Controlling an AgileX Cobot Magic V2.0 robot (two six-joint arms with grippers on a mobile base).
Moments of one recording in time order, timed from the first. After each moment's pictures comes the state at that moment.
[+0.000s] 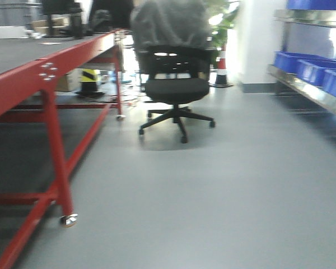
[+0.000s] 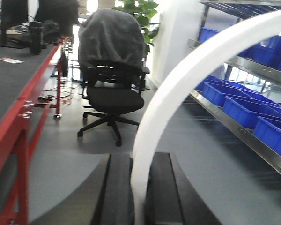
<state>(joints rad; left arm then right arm) -0.20 0.56 -0.79 0.07 0.33 -0.19 0.18 0.59 -0.79 -0.15 0.30 0.19</state>
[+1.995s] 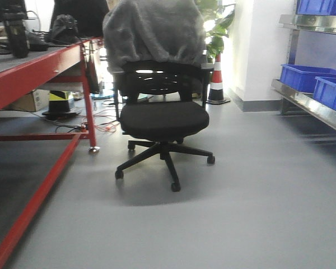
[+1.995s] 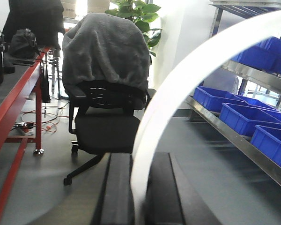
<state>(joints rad) -0.20 0.56 -0.79 0.07 0.33 -0.19 0.18 0.59 -0.79 -0.15 0.30 0.19</state>
